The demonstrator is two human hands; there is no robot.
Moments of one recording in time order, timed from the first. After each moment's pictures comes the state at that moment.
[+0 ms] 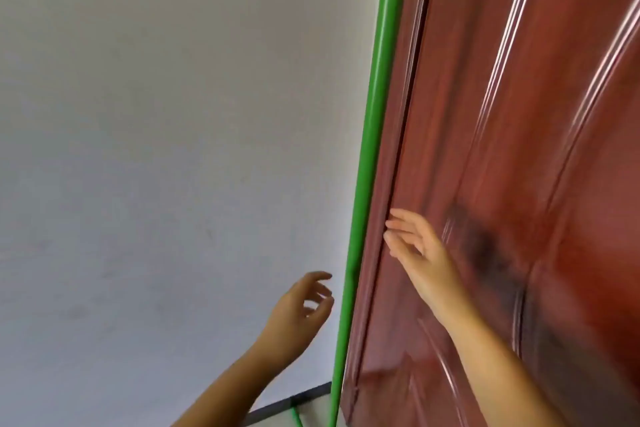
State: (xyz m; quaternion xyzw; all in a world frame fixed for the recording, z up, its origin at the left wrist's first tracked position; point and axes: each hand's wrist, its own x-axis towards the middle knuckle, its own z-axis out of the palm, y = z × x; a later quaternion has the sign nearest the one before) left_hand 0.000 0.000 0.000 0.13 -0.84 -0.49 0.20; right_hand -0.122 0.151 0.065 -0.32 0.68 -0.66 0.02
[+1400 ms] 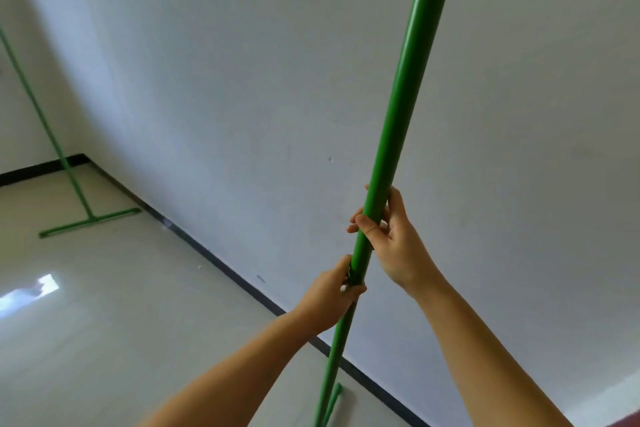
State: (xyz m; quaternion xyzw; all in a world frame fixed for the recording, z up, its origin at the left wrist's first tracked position) left_hand 0.195 -0.089 -0.031 0.50 -0.72 -0.39 0.28; right_hand 0.082 -0.081 0.058 -0.67 0.46 -0.48 0.34
